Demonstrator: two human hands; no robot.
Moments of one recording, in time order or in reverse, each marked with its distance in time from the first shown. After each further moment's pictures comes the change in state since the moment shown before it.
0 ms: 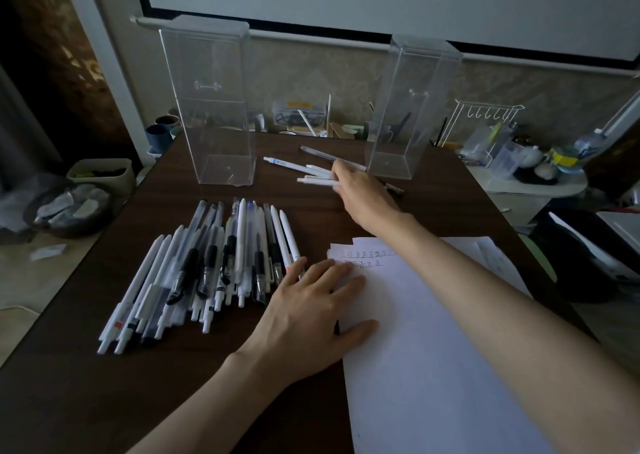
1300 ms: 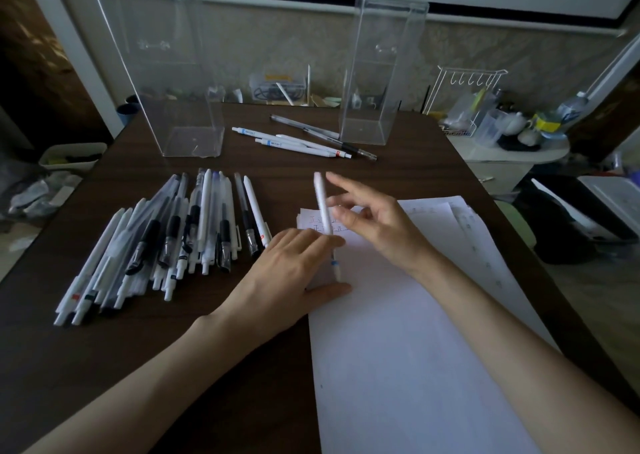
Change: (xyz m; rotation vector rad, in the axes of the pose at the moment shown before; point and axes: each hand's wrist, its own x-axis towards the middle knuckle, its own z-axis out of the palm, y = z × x) left_hand 0.007 0.010 -0.002 -0.239 0.057 0.061; right_hand -0.123 0.005 -0.026 1.024 -0.062 0.156
